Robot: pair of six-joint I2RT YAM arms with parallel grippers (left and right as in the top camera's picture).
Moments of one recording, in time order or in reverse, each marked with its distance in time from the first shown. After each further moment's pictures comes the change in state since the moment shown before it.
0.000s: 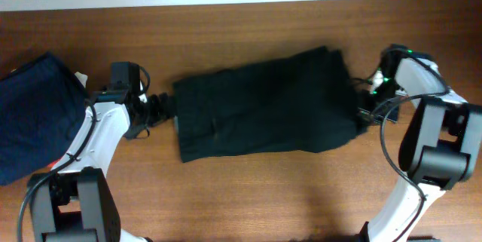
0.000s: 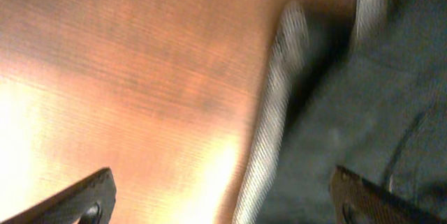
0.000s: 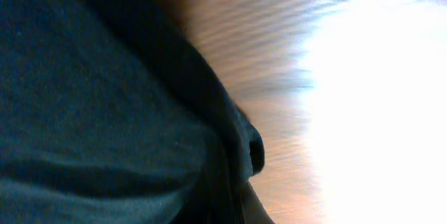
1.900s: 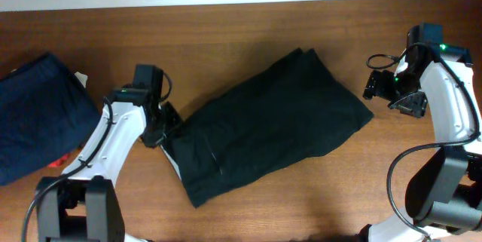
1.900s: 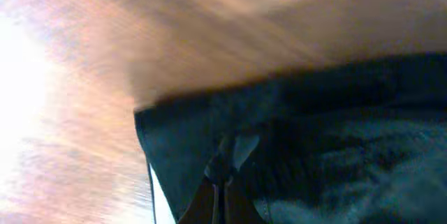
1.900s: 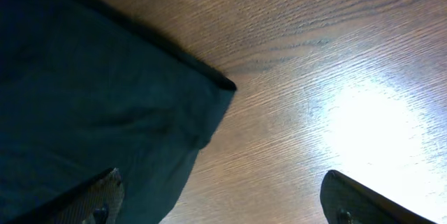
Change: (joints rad) left arm -0.132 -0.030 0.009 -0.211 -0.026 -0.285; right arm 0.003 -0.307 0.035 -0.040 0.041 0.024
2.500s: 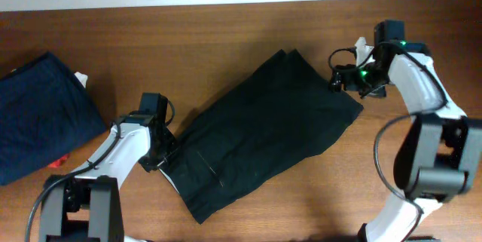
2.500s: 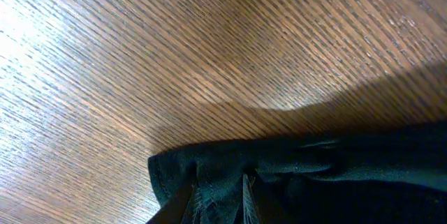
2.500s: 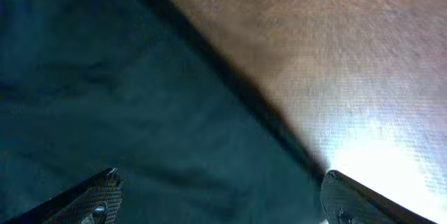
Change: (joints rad) left arm -0.001 -0.019 -0.248 0.136 -0.116 -0.084; right arm 0.106 0.207 -0.003 0.290 -0.231 -0.243
